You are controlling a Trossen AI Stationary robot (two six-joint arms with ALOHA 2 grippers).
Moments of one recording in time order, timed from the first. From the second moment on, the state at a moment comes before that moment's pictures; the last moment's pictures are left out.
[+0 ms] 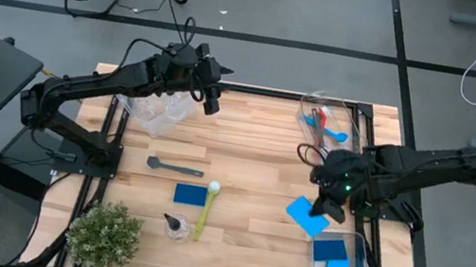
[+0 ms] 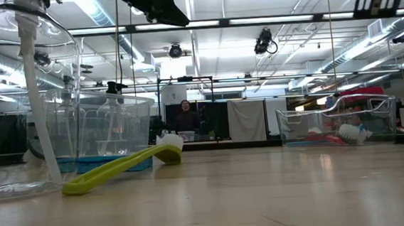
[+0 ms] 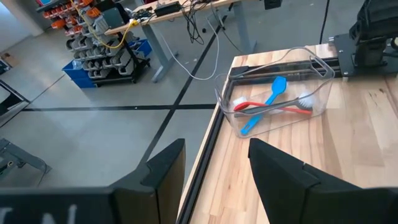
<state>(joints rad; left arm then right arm) 0.41 1.37 1.27 -0.20 -0.08 0.35 0.18 0.97 0.94 -0.83 -0.48 0.70</state>
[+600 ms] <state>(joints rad) 0.41 1.37 1.27 -0.20 -0.08 0.35 0.54 0.98 0.94 -0.84 -0.51 0.77</state>
